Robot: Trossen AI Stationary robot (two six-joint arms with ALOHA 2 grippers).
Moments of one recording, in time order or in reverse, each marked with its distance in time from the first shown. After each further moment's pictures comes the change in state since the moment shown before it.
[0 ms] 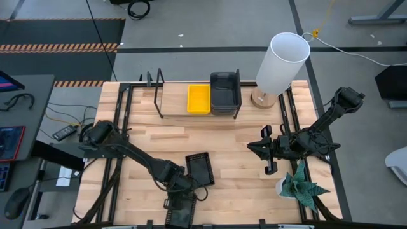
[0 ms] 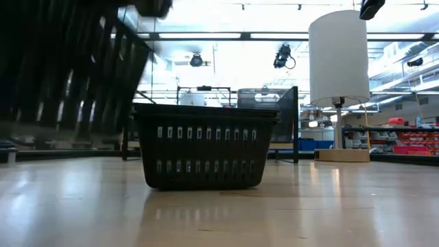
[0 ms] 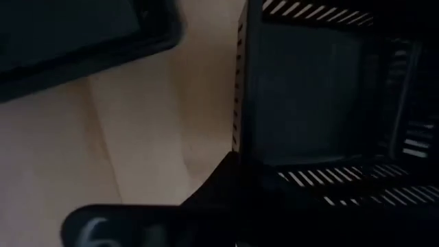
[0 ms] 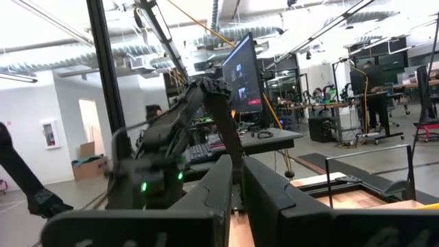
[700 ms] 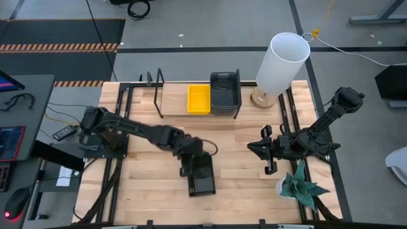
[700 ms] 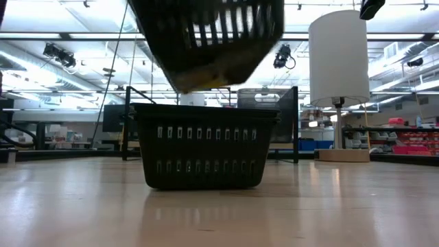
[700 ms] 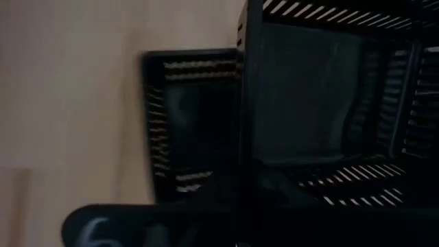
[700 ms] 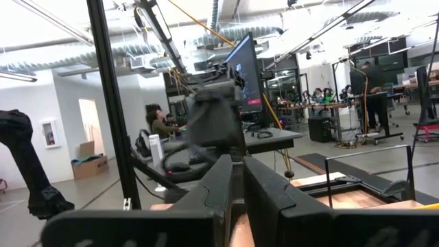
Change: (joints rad) left arm 0.305 -0.175 0.001 0.027 -0.111 0.072; right arm 0.000 0.000 0.000 -0.001 0.000 -0.003
